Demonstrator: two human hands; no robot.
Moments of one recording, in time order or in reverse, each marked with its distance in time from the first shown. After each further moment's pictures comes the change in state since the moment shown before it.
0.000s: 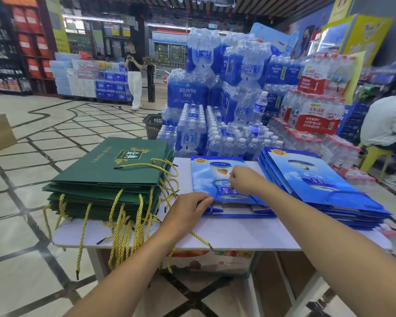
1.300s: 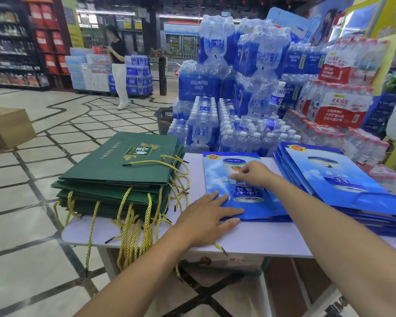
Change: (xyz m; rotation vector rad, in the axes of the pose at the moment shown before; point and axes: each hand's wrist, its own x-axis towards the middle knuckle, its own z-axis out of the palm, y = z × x) left_hand 0.000 0.007 0.005 0.485 -0.411 0.094; right_hand 0.041 0.015 0.014 0.283 -0.006 -0.008
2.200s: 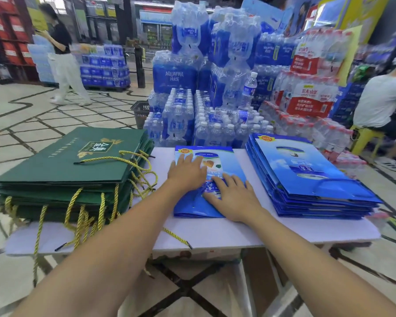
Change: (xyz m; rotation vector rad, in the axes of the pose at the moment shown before) left_hand 0.130 -0.015 -0.013 0.046 0.095 -0.360; right_hand -0.085 0.026 0.045 -0.385 0.021 -0.010
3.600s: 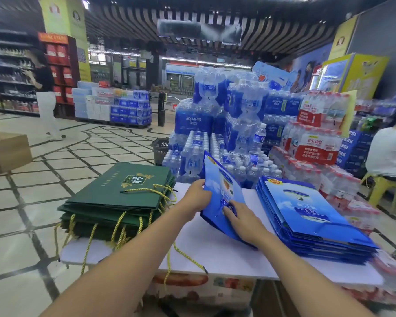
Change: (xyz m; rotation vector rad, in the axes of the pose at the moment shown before) left_hand -0.073 0.015 -0.081 -1.114 0.072 -0.133; right_hand -0.009 -0.009 -0.041 0.349 0.117 0.011
